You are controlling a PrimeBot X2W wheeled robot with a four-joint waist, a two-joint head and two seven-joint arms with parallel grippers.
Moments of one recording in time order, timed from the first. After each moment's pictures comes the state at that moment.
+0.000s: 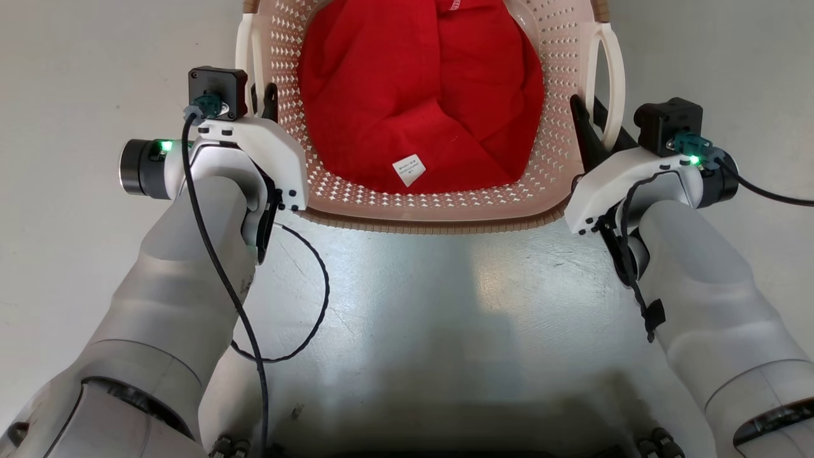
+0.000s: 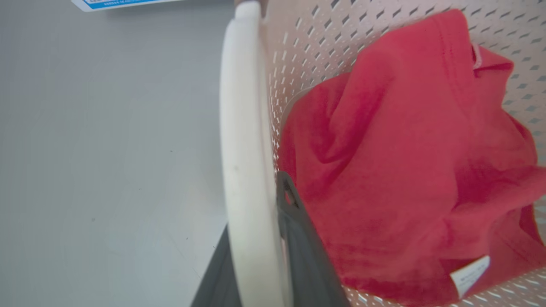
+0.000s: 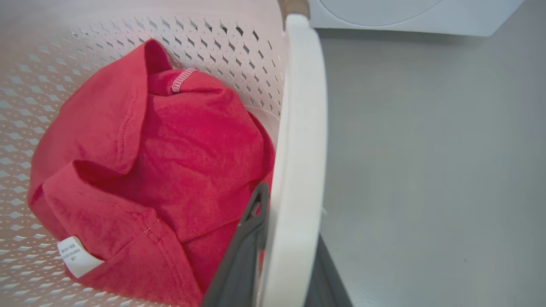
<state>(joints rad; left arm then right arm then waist) -1.11 0.07 -0.74 1.24 -0.72 0.07 -0.26 -0.95 -0.08 0.29 1.11 0.28 0.12 -0.28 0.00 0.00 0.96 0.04</state>
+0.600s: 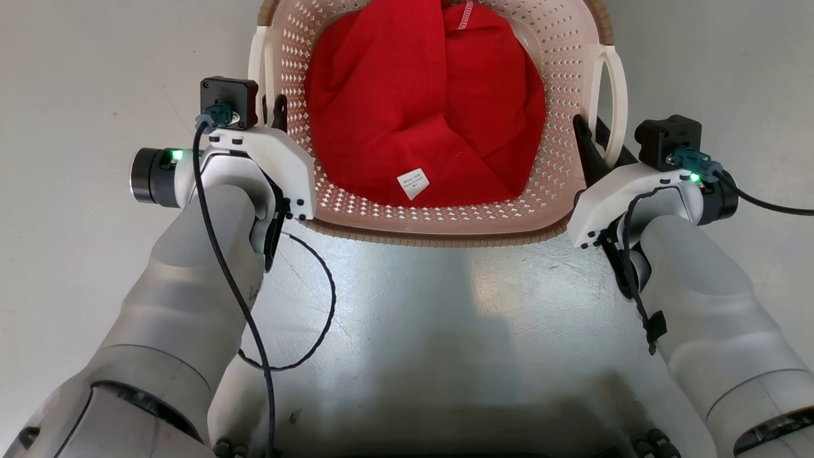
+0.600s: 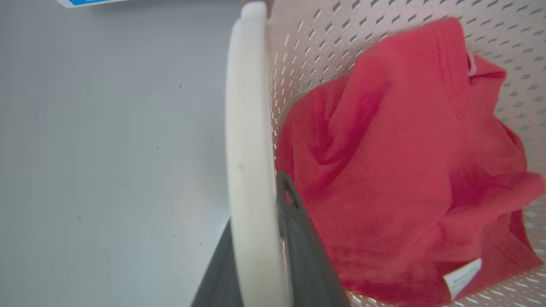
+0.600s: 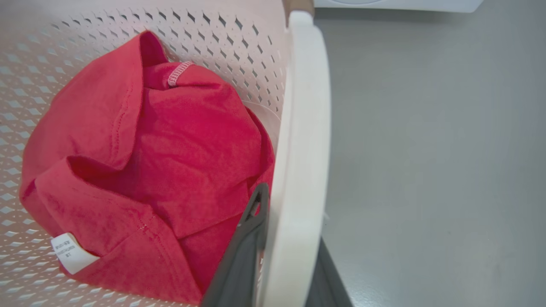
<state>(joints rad) -1.10 0.06 -0.71 1.26 -0.69 0.06 -0.26 -0.92 -0.08 0.32 1.12 0.32 0.11 -0.27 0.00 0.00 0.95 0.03</state>
